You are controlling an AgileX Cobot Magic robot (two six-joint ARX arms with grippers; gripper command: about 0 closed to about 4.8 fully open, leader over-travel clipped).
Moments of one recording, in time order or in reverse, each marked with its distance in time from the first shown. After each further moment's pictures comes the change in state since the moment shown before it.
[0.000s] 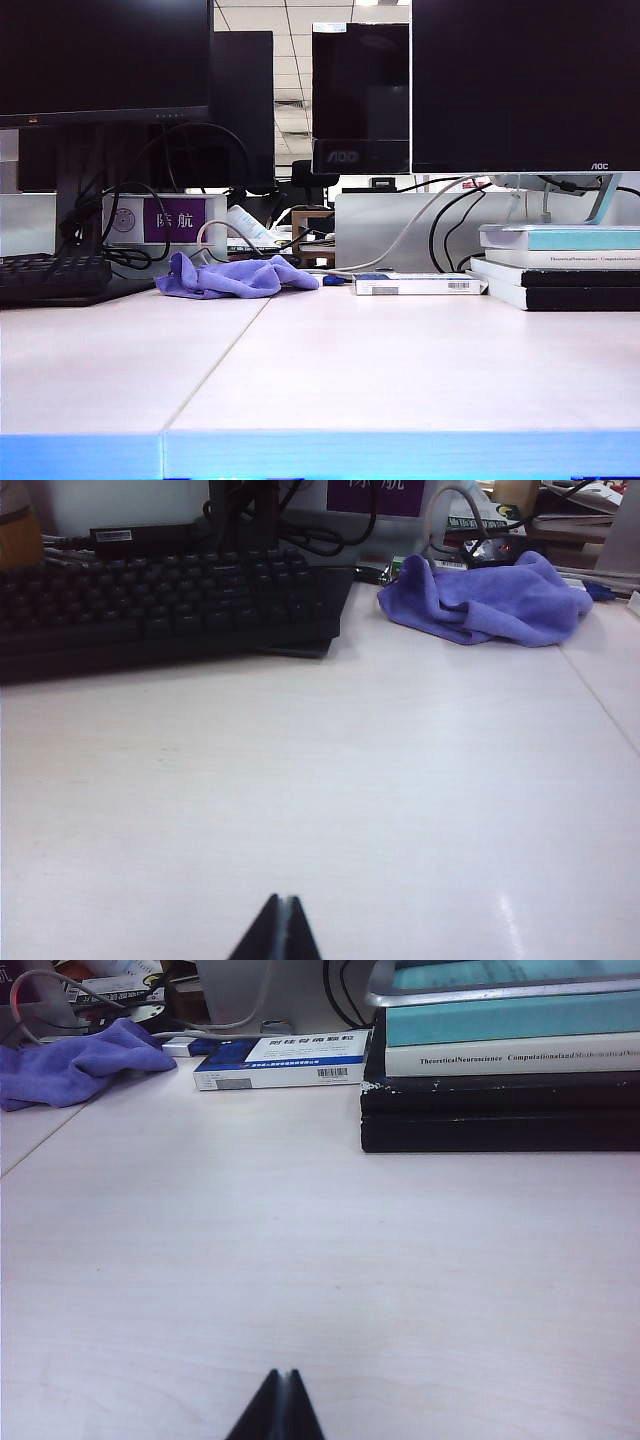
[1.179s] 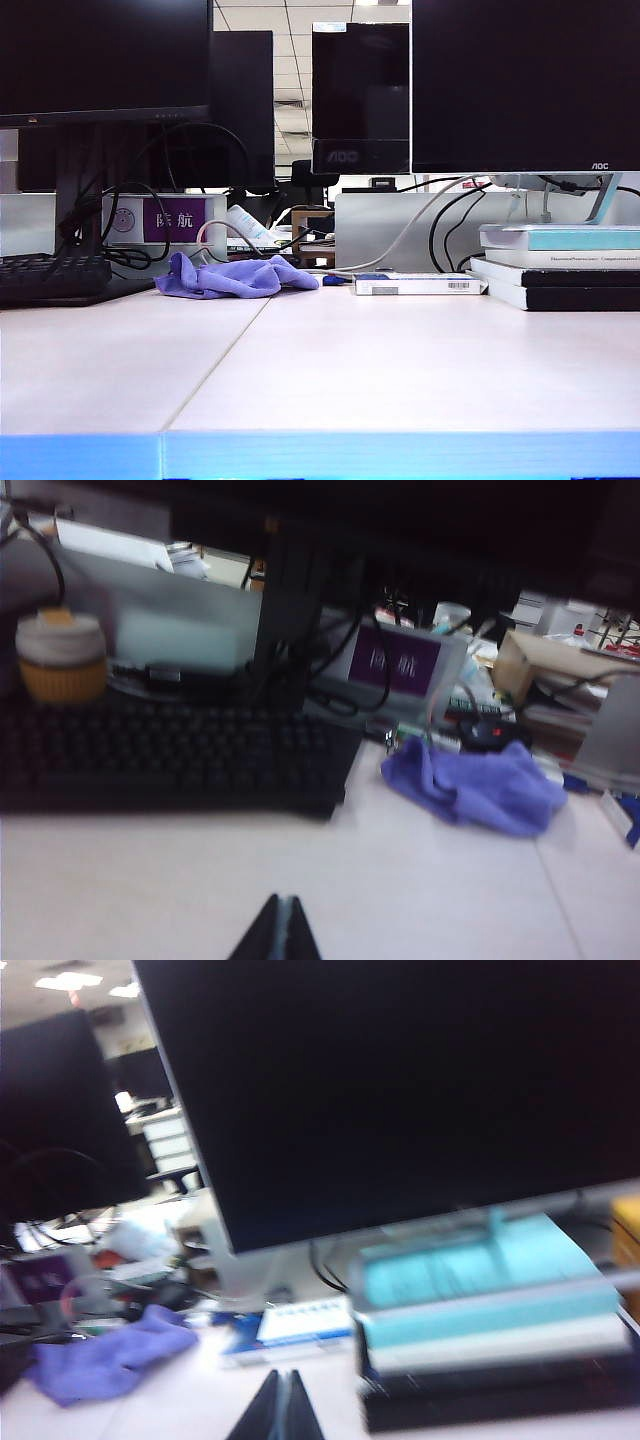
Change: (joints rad) left arm 0.000 0.167 0.266 0.090 -0.079 -0.117; right arm 0.003 0.208 0.569 -0.051 0.125 0.122
